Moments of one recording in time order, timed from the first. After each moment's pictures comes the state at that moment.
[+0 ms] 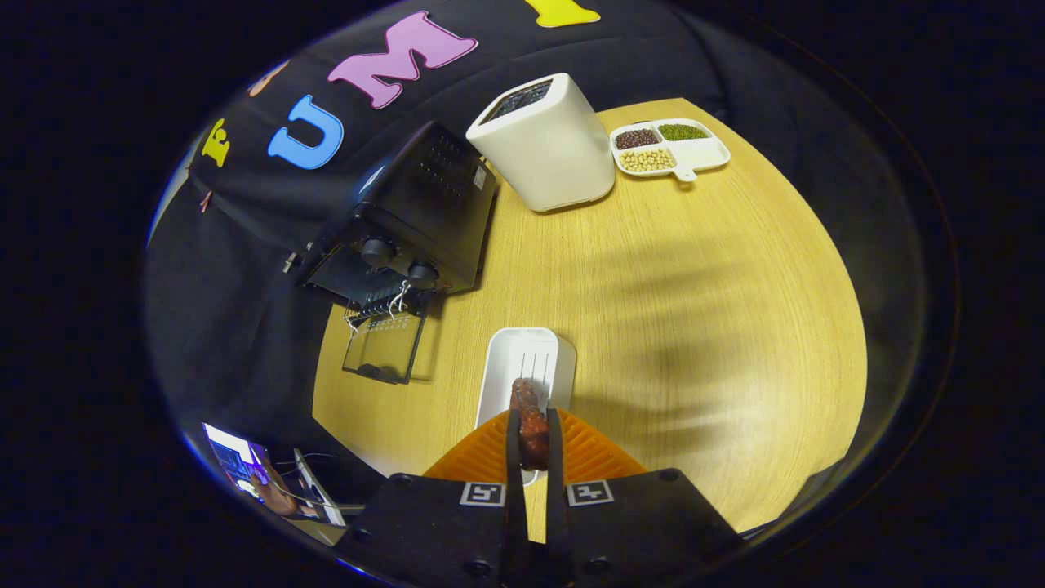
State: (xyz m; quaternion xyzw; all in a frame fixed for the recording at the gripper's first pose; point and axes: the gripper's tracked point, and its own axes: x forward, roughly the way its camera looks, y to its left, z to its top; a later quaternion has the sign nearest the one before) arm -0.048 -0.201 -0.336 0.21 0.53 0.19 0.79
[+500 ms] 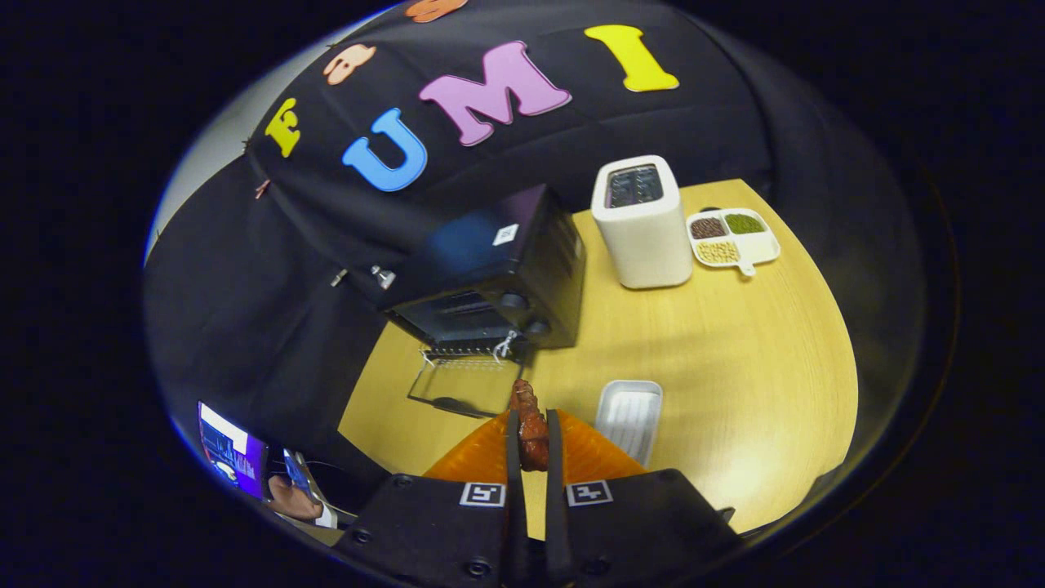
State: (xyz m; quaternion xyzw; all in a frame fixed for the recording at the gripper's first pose) arm -0.046 -0.112 -0.201 0.22 0.41 0.25 0.85
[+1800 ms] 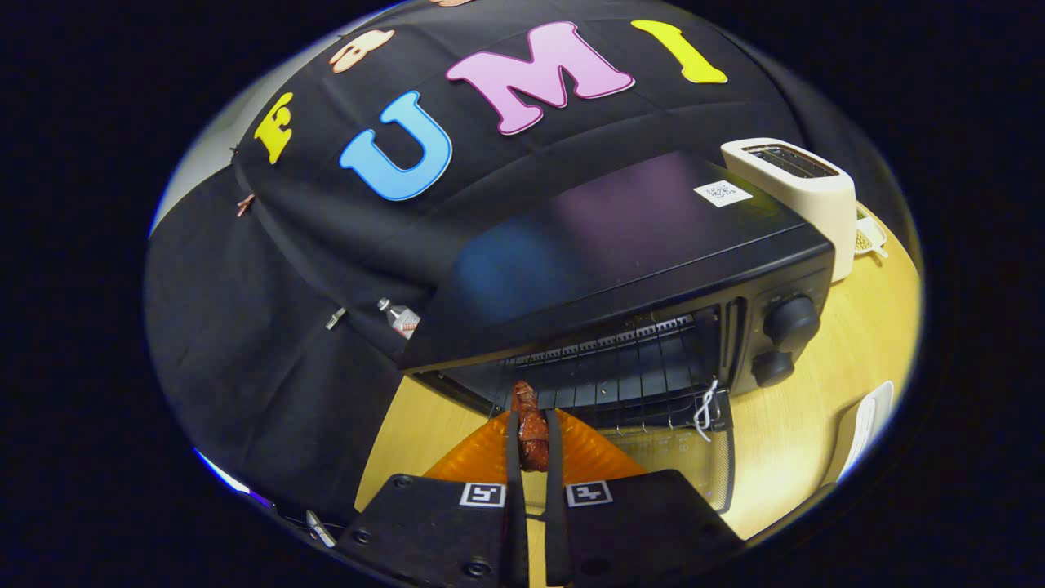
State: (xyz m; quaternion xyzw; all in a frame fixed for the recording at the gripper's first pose) arm 0.063 0.142 -0.268 0.29 0.37 0.19 0.86
